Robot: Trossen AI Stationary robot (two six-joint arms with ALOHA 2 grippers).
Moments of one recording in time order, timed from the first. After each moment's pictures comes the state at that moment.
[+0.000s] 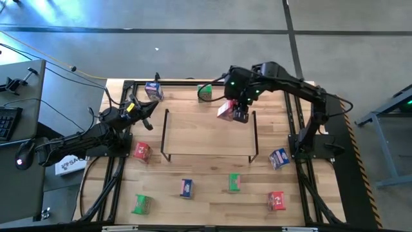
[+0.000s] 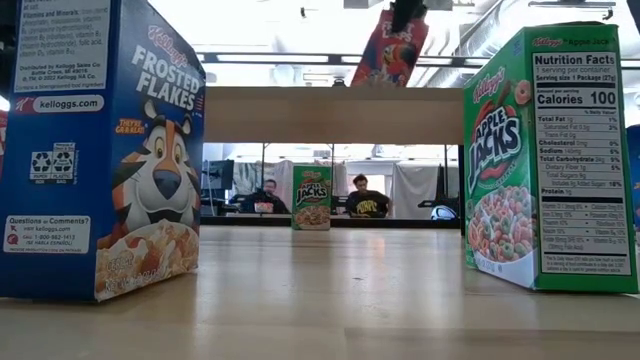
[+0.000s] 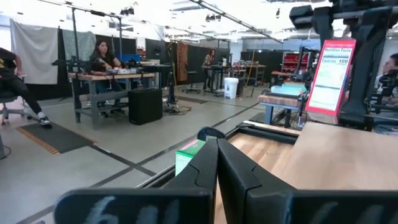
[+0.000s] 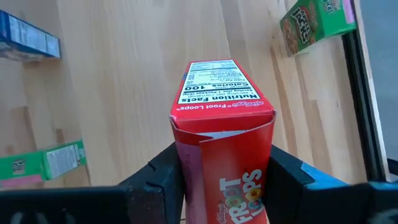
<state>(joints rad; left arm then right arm) 0.44 0.23 0.05 0.30 -0.13 -0.01 -0.21 1.78 2.15 -1.57 -0.04 -0.03</state>
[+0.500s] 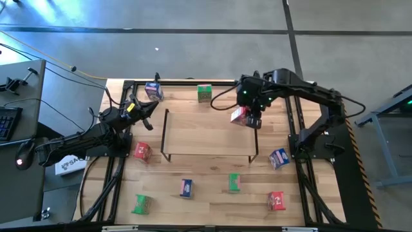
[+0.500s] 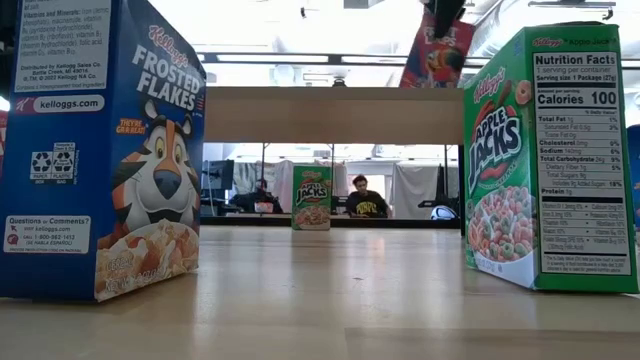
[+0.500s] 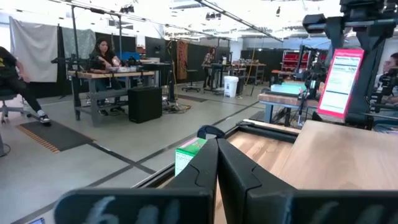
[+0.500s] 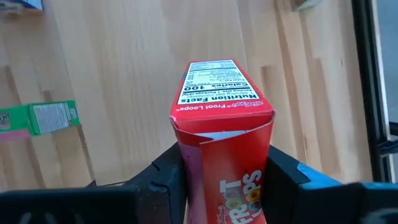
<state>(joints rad) 0.44 0.23 0.05 0.30 -0.13 -0.01 -0.19 1.61 1.90 -1.57 0.01 0.00</state>
